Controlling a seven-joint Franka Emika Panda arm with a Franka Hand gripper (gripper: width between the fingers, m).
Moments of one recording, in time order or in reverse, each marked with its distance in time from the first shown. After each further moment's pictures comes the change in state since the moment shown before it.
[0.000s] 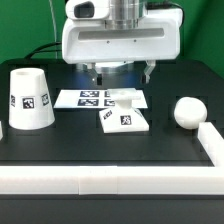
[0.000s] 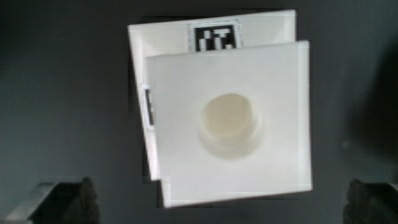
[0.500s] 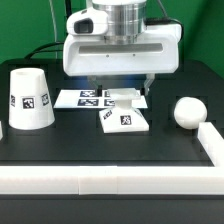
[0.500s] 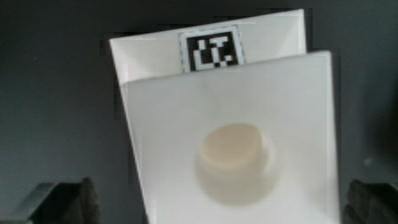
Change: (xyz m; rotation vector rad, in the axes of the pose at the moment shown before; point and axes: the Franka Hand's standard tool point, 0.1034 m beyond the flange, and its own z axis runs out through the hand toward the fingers) arm -0.005 0.001 0.024 0.008 -0.020 -0.004
